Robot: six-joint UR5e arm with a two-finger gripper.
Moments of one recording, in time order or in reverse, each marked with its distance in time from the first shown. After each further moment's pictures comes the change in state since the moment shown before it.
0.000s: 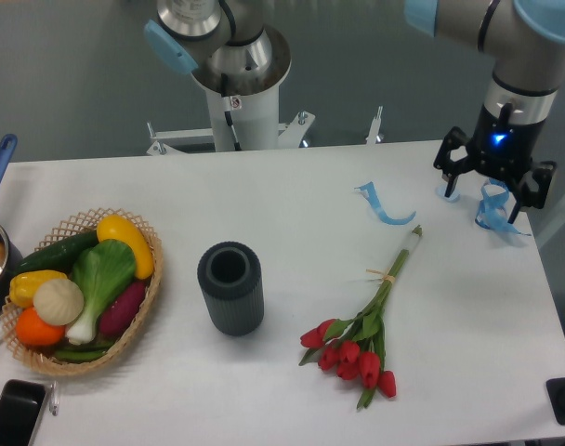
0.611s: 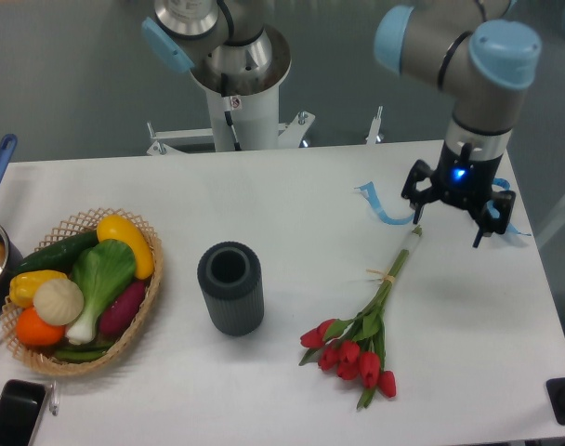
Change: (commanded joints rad) arm -0.071 -0.031 -0.173 0.265 0.006 -0.146
